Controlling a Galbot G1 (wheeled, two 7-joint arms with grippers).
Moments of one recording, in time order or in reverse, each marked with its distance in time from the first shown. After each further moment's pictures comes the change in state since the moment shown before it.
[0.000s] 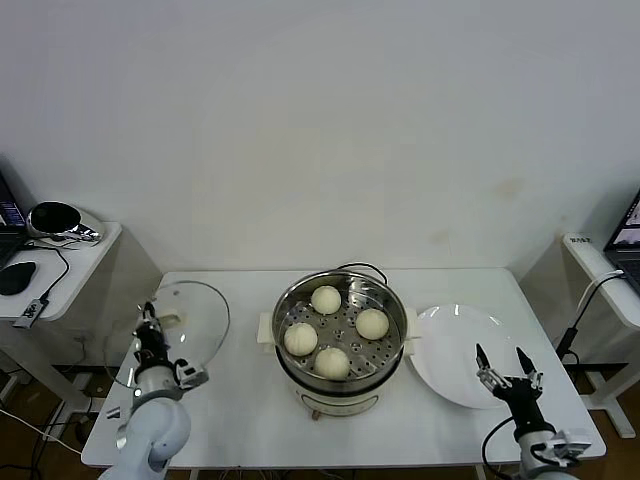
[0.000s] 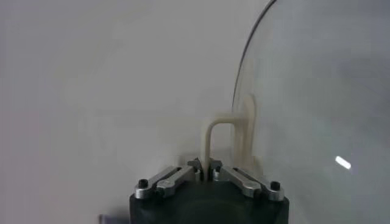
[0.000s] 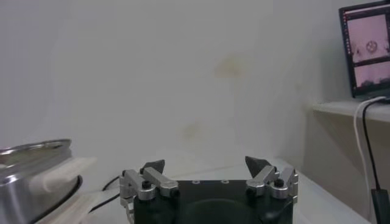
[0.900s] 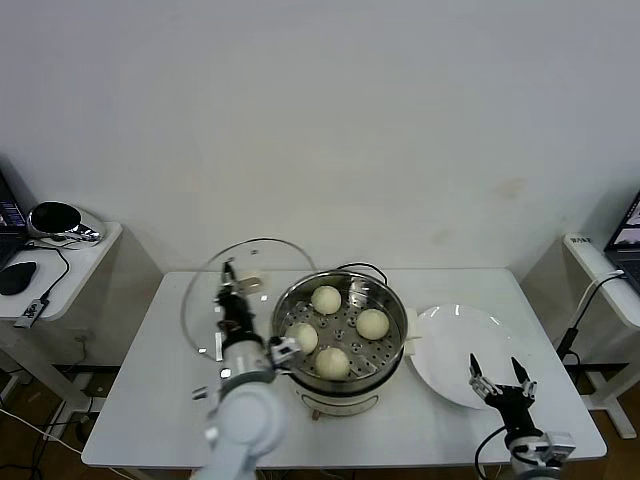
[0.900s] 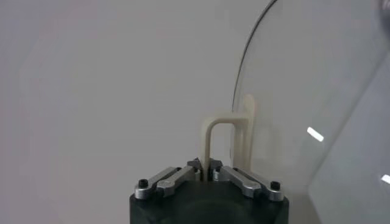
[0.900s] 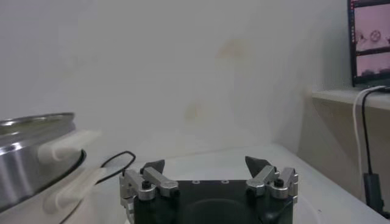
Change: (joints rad) left arm -0.108 -0.281 0.348 -0.228 0.388 0.144 0.261; right arm -0.003 0.062 -0.010 0.009 -0.129 -0.051 0.053
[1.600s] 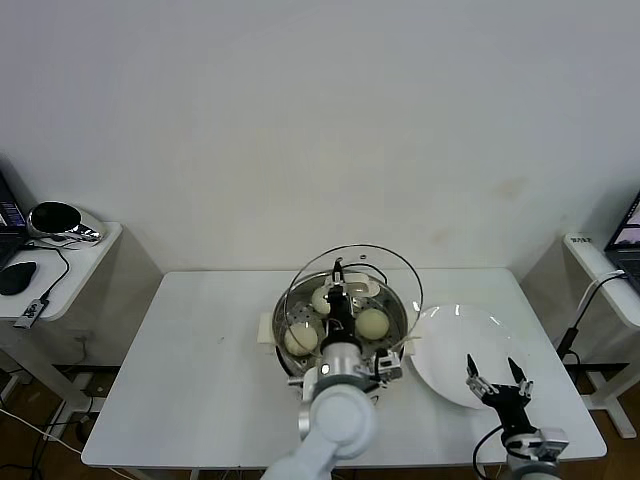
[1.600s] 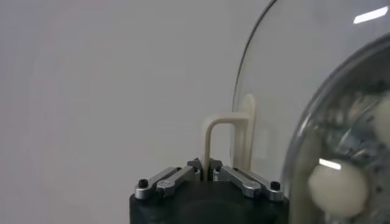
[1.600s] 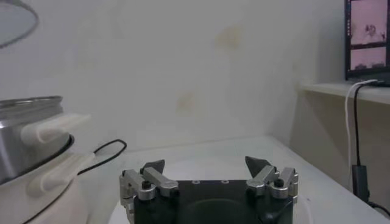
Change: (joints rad) left arm -0.135 -0.092 0.284 0.192 -0.015 -0.001 -0.023; right arm 0.024 0.002 -0.006 -0.026 -0.031 -0.014 0.005
